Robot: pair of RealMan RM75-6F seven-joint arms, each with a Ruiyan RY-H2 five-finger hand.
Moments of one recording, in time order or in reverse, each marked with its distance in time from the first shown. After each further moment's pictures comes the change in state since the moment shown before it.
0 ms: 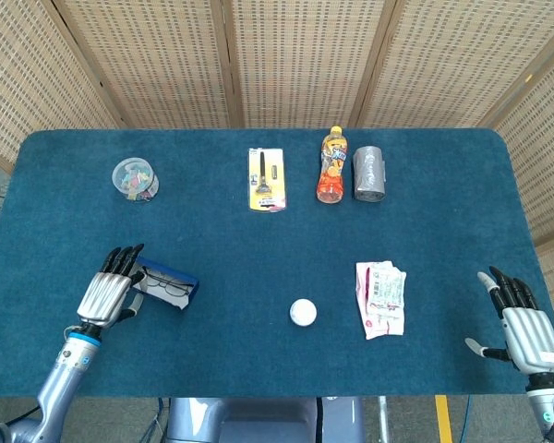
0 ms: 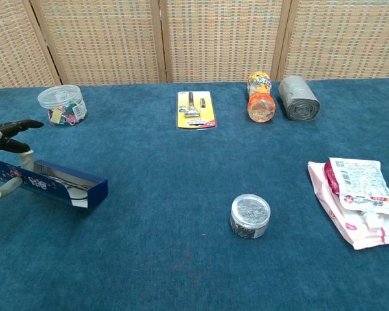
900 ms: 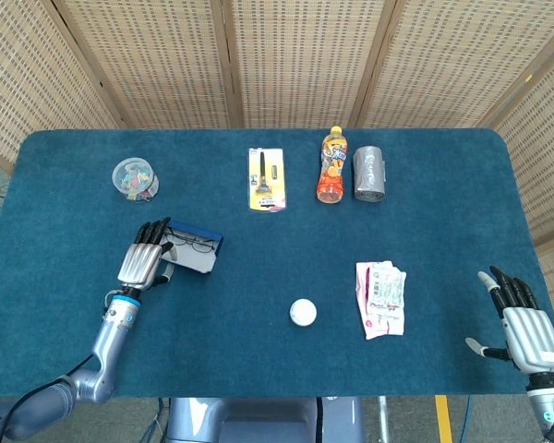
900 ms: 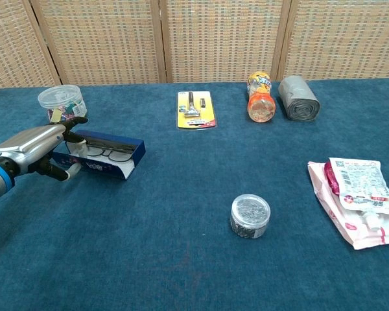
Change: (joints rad) left arm -0.170 -0.360 -0.153 0.527 -0.053 -0.149 -0.203; right arm 0.001 0.000 0.001 0.003 0.000 -0.002 0.003
